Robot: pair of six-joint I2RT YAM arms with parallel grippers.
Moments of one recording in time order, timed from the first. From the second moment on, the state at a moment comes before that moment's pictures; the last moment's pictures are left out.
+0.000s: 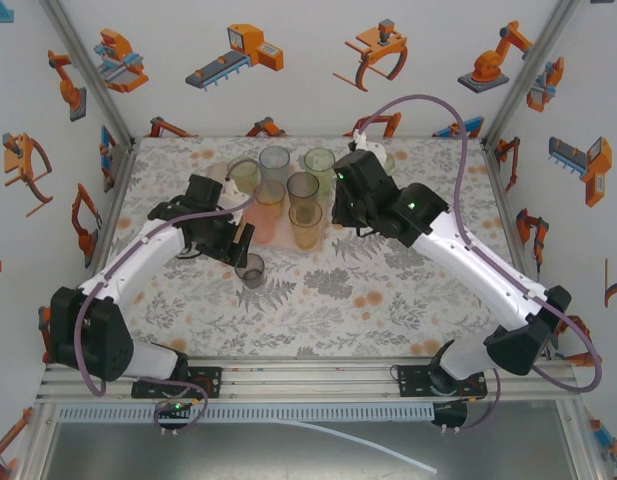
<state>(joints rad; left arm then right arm) -0.40 1.41 1.08 -0.78 0.18 0.12 0.82 1.44 1.58 -0.92 0.34 0.65</state>
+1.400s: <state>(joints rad) -0.43 1.51 1.09 -0.81 0.12 0.06 0.78 1.35 1.43 -0.89 0.37 0.68</state>
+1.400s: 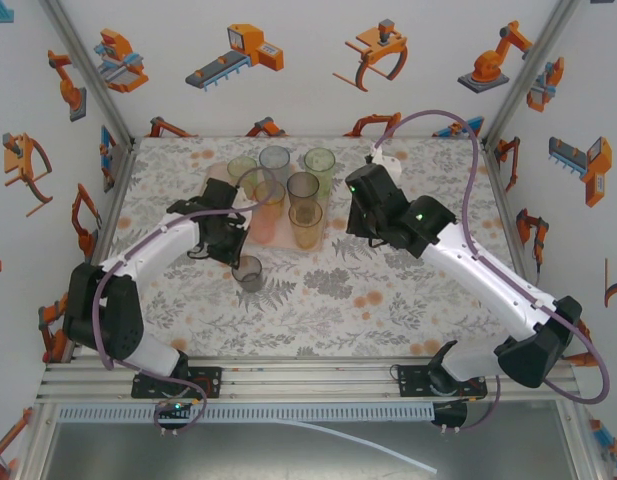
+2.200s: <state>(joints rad) -0.06 1.57 1.59 -0.98 0.00 0.08 0.53 1.42 1.41 -0.88 0.24 0.62</state>
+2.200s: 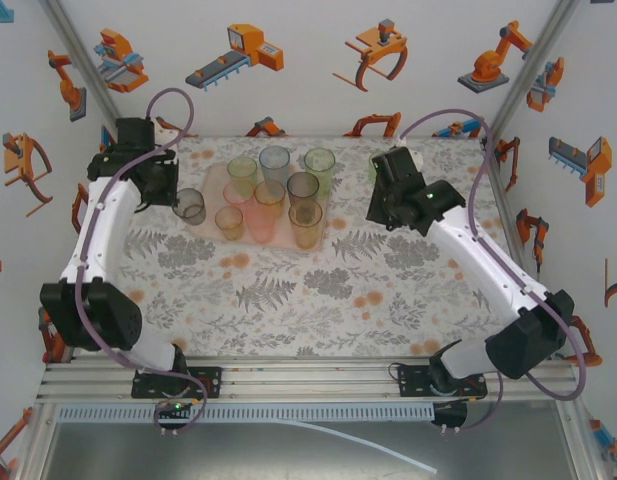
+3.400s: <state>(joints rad) -0.07 2.40 2.26 -0.86 0.05 -0.02 0.43 1.47 1.41 -0.86 0.20 0.61</state>
